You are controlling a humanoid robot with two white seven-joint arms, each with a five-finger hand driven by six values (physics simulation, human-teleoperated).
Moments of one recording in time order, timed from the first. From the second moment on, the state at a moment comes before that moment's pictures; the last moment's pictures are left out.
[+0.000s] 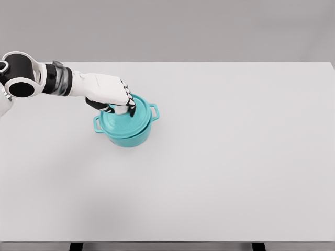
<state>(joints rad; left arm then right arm) -1.11 0.71 -1.13 -1.37 -0.36 -0.61 -0.61 0.01 0.00 0.51 -0.10 0.16 -0.04 0.31</state>
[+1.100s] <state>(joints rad) -1.15 0.74 -1.12 -1.37 -0.35 -0.61 -0.61 0.01 0.00 0.51 -0.10 0.16 -0.04 0.31</state>
